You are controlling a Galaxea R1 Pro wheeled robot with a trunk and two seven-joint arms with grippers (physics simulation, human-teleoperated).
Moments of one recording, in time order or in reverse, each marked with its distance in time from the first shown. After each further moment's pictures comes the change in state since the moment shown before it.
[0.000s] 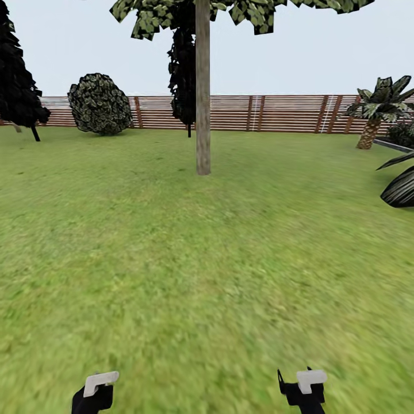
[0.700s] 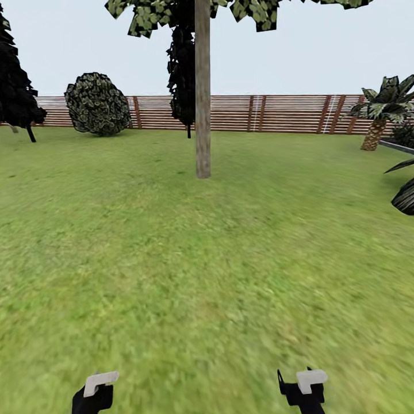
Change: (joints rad) left arm 0.000 -0.001 0.000 0.000 0.000 0.000 0.000; right arm 0.000 0.000 0.001 0.000 0.000 0.000 0.001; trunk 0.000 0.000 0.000
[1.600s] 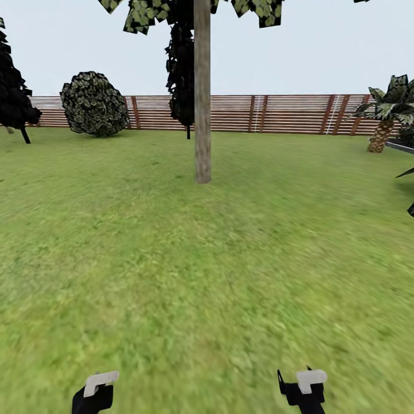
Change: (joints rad) left arm 0.000 0.000 0.000 0.000 0.000 0.000 0.000; right arm 0.000 0.000 0.000 0.000 0.000 0.000 0.000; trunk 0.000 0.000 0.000
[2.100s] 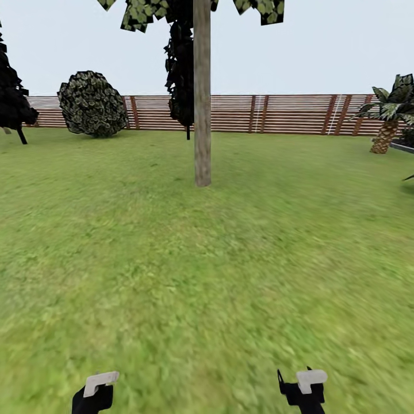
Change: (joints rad) left arm 0.001 0.000 0.000 0.000 0.000 0.000 0.000; right arm 0.000 0.000 0.000 0.000 0.000 0.000 0.000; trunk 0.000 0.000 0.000
